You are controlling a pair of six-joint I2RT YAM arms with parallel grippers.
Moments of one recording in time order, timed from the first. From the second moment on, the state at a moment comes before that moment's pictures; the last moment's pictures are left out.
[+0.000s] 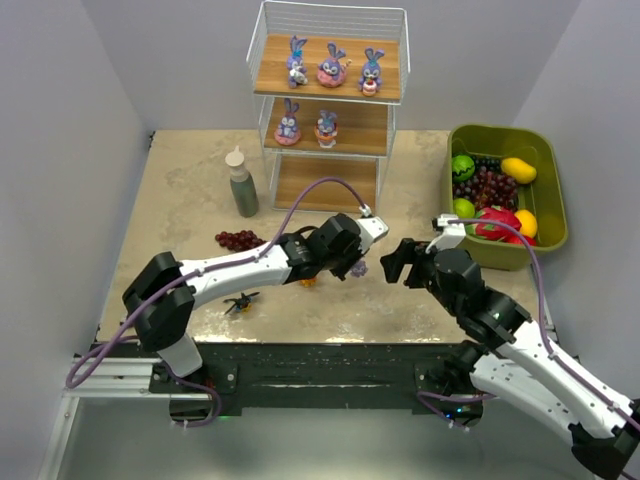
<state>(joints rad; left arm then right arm) -1.00 1.66 1.22 -0.32 -0.11 -0.04 0.74 0.63 0.66 -0.44 0.33 0.58</state>
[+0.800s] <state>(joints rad) -1.05 1.76 1.13 -0.21 -0.10 0.13 0.74 0.54 0.66 -0.60 0.38 0.66</state>
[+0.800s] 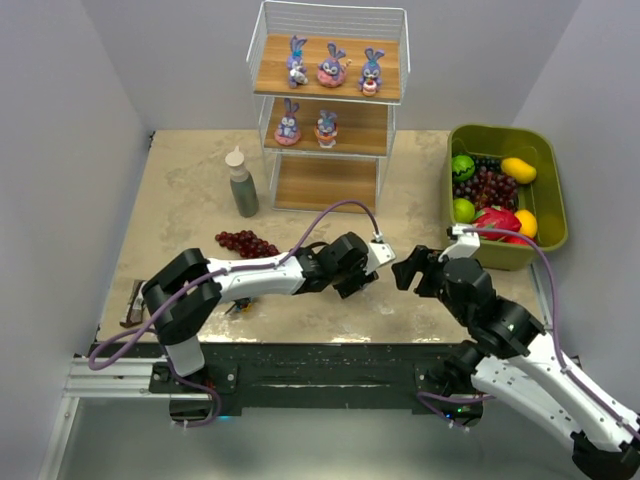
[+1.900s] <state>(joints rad) -1.09 0.49 0.76 -0.52 -0.57 -0.46 1.10 1.09 0.43 -0.09 0.67 0.90</state>
